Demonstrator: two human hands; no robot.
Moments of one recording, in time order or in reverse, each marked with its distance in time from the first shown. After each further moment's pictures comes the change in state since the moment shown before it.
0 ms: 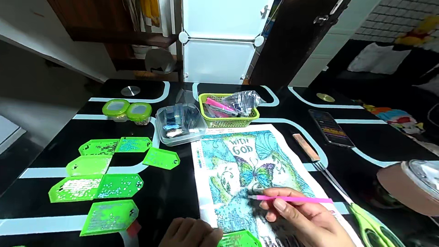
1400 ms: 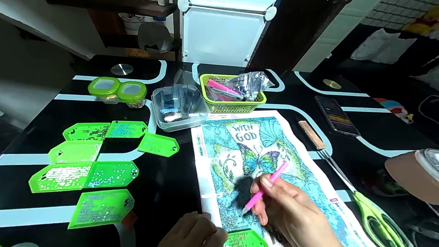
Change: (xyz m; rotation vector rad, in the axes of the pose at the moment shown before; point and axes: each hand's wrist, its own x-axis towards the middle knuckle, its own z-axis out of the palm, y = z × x) left_hand -0.003 0.000 -0.003 -0.148 -0.062 0.007; right_hand 0.017 0.013 0.038 0.162 -0.027 0.074
